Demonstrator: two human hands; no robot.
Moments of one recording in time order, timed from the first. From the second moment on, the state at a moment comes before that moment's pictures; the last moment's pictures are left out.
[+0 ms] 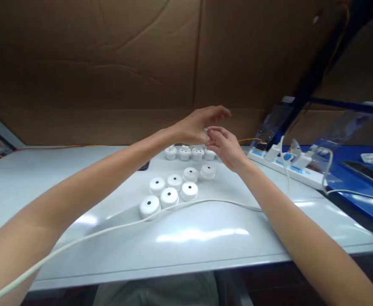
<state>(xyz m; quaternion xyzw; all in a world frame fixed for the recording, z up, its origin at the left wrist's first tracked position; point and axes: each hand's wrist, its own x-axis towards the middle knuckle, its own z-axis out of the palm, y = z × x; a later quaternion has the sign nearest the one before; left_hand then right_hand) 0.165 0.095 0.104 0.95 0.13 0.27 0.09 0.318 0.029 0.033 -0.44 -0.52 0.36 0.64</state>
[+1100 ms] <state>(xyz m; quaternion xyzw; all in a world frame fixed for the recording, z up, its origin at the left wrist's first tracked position) 0.030 -0.023 0.031 0.87 0.27 0.35 0.23 0.247 -0.032 0.031 -0.33 -0.76 0.36 0.43</state>
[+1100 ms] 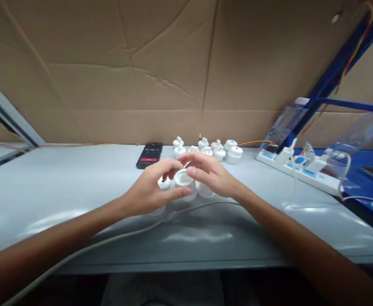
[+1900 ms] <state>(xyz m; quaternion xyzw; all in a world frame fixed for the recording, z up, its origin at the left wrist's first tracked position) 0.068 0.024 0.070 0.47 0.31 0.32 0.76 0.275 -0.021 0.042 -0.28 -0.78 -0.17 0.53</state>
